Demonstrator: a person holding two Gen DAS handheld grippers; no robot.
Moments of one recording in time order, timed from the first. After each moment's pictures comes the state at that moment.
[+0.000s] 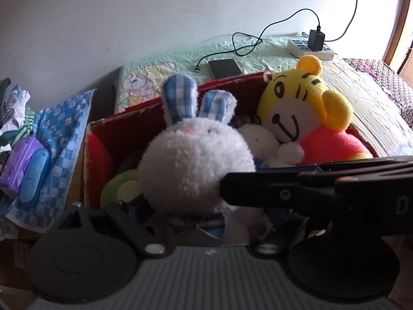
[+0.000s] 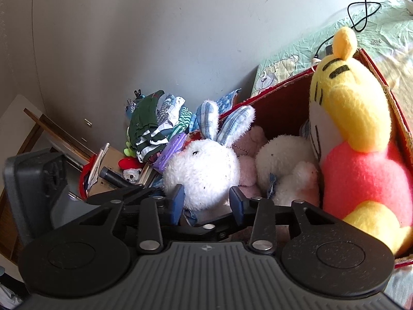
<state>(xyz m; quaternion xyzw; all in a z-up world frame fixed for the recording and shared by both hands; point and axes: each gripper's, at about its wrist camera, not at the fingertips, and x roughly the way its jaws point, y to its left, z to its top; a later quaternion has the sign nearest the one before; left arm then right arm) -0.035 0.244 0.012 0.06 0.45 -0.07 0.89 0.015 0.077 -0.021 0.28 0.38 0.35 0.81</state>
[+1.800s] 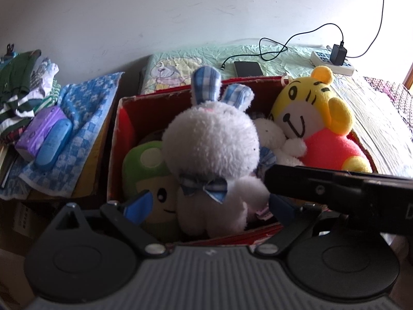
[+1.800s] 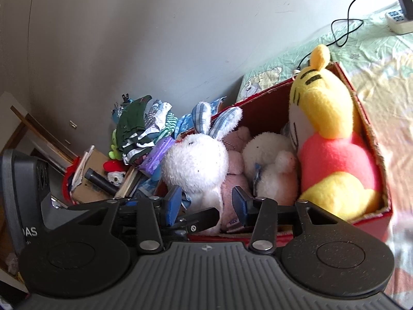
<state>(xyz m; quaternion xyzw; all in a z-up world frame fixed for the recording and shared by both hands) -0.062 0.252 0.024 0.01 0.45 -0.01 0.89 -0.024 0.072 -0.007 0.26 0.37 0.30 0.84</state>
